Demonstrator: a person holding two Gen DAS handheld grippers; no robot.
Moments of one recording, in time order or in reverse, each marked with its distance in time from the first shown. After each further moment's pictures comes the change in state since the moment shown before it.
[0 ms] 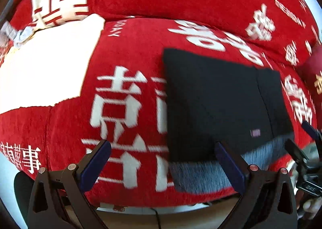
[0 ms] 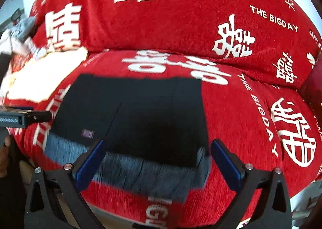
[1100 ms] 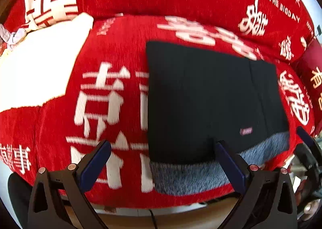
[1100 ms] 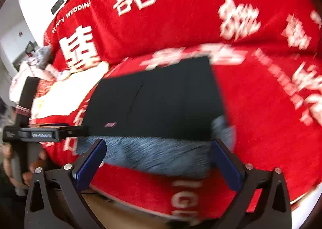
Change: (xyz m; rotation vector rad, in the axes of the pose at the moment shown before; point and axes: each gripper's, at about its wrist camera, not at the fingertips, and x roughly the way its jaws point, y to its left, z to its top) left arm 0.004 -0.017 0.001 -0.009 -0.015 -0.042; right arm -0.015 -0.042 -0.033 0.200 -0.112 0.202
